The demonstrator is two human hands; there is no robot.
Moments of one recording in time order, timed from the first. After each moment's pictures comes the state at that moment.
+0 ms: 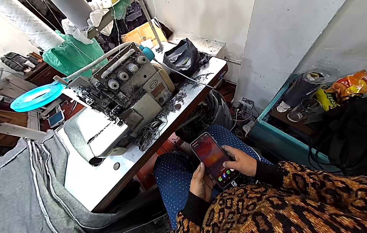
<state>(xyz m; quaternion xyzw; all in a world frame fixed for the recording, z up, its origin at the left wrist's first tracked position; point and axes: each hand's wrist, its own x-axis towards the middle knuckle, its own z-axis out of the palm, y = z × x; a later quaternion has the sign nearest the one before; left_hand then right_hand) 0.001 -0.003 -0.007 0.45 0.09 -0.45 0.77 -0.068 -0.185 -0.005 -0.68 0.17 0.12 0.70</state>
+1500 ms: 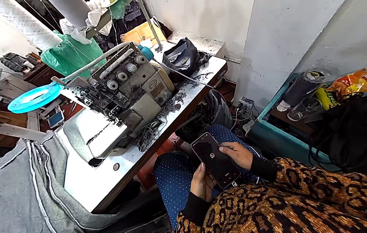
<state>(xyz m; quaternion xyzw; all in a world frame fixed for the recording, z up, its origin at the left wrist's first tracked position) 0.000 -0.005 -0.007 0.46 0.09 -0.45 0.76 -0.056 -0.192 -0.018 -0.76 0.18 0.00 0.62</state>
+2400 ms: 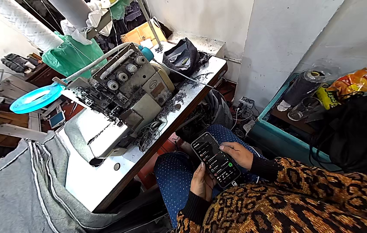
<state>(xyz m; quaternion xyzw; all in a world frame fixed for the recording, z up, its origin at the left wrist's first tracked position) 0.001 -0.005 -0.005 0.45 0.09 -0.45 0.77 -0.057 -0.192 -0.020 -0.74 0.17 0.00 0.65</state>
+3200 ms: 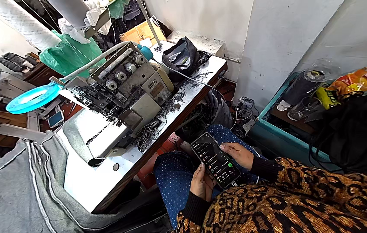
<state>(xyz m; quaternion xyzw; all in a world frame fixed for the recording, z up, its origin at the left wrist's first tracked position) 0.001 -0.005 -0.008 0.45 0.09 -0.45 0.77 -0.059 -0.192 -0.023 -0.74 0.18 0.00 0.65</state>
